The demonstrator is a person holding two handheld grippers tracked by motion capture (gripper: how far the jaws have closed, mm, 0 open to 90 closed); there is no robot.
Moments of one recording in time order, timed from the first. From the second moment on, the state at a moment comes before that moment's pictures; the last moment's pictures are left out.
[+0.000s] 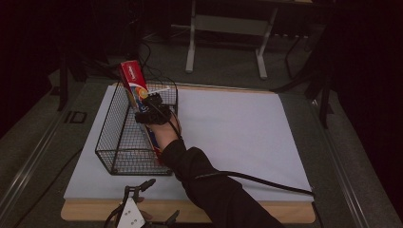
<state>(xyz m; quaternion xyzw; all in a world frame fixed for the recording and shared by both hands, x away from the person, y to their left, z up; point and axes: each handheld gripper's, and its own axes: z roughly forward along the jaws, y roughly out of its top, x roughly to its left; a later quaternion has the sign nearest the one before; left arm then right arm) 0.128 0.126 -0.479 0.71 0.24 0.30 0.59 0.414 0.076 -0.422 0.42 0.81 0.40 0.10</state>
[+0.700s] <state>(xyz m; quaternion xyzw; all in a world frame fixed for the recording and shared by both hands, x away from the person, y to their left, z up) 0.128 0.125 -0.480 0.71 0.24 0.30 0.59 0.432 0.092 -0.443 0.40 0.84 0.34 0.11</state>
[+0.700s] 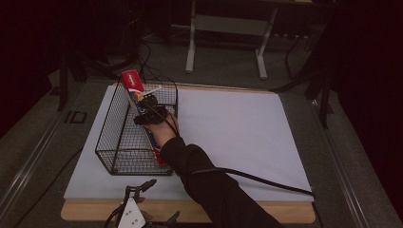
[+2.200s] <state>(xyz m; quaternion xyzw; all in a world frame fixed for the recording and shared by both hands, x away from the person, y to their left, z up) 0.132 0.121 -0.482 0.72 0.24 0.29 0.58 0.413 0.001 -0.387 0.30 0.85 0.41 0.13</state>
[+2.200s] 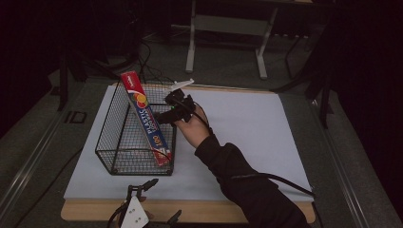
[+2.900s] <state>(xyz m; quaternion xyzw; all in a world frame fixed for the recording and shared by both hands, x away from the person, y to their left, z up) 0.134 0.119 -0.483 0.73 0.24 0.29 0.57 0.414 -0.072 -0.396 0.33 0.84 0.40 0.14</state>
